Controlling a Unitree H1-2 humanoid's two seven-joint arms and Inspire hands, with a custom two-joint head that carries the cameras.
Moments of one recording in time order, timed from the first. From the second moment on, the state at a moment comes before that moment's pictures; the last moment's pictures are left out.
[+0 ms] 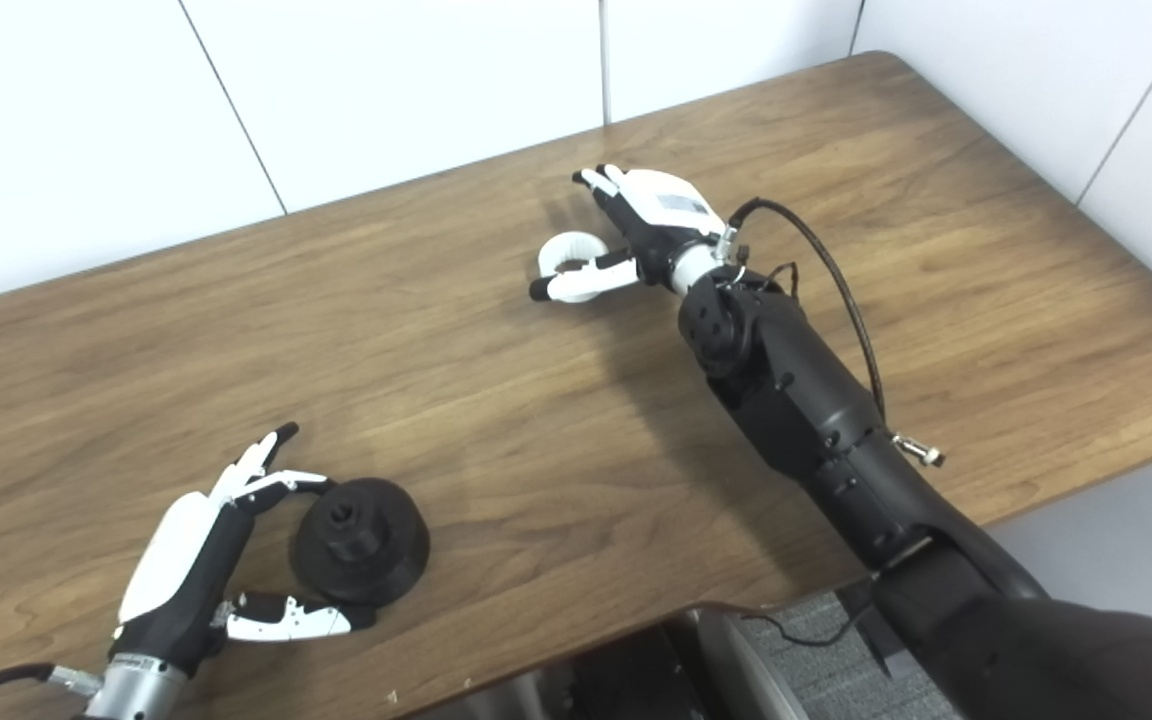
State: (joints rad) left arm 0.05 0.27 -0.27 -0.26 0.60 -0.02 -0.21; right arm -0.40 -0.40 0.20 0.04 -0.77 0.40 0.24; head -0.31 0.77
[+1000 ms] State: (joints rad) left arm 0.05 0.27 -0.27 -0.27 0.60 -0.01 -0.22; right arm -0.38 -0.40 0.22 0.04 -0.75 0.38 0.23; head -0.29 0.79
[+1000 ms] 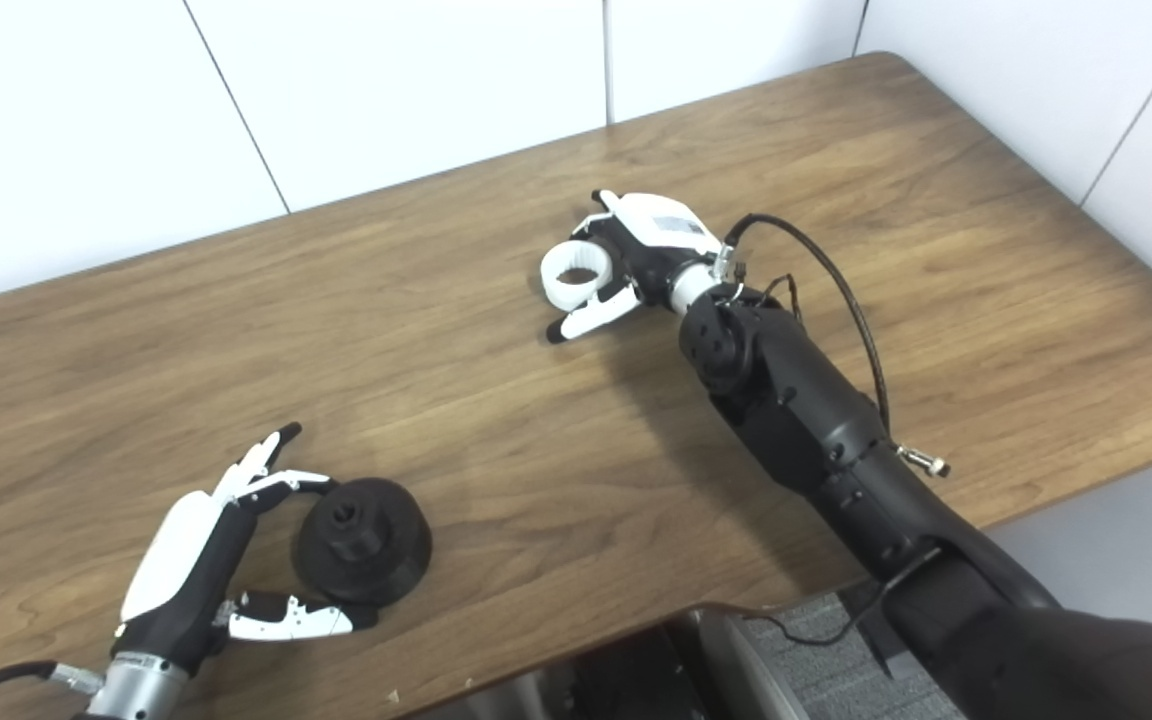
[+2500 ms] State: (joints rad) left arm 0.05 0.27 -0.27 -0.30 0.60 0.02 -0.25; right arm -0.31 -0.35 0.18 0.04 -0.71 0.20 -0.09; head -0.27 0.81
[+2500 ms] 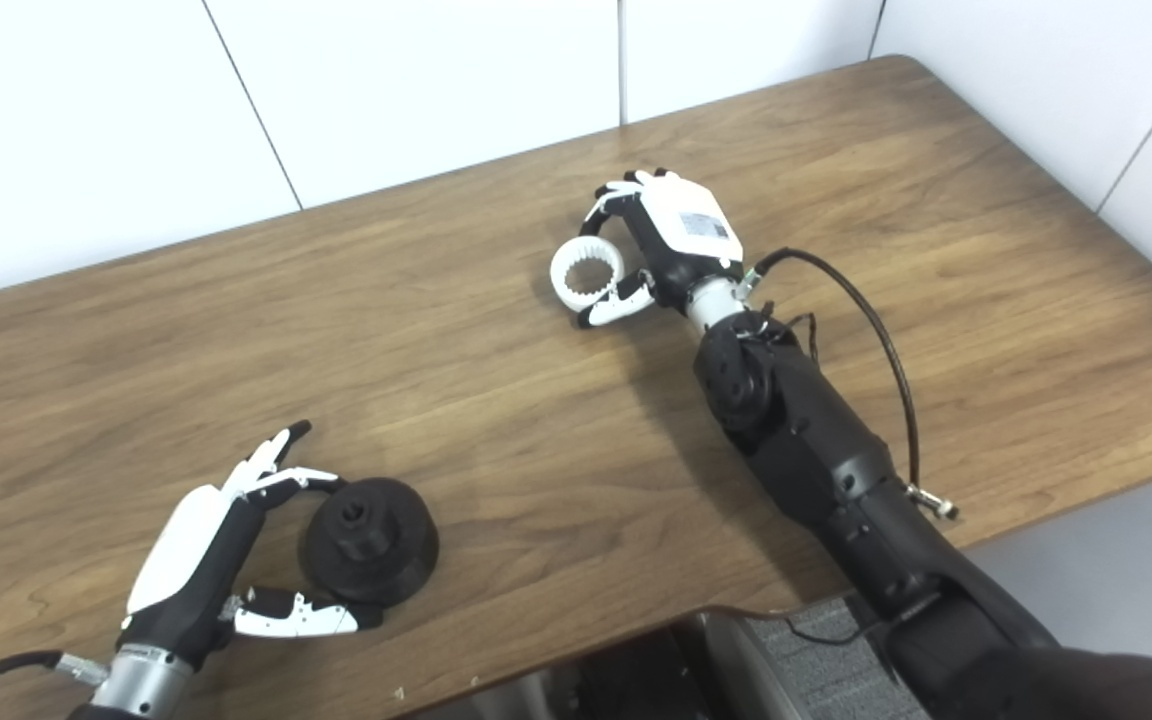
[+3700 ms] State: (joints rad) left arm 0.04 0.22 -0.28 -0.30 0.67 0.03 -0.25; right arm -0.05 -0.21 0.17 -0.41 -0.65 0.17 -0.02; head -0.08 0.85
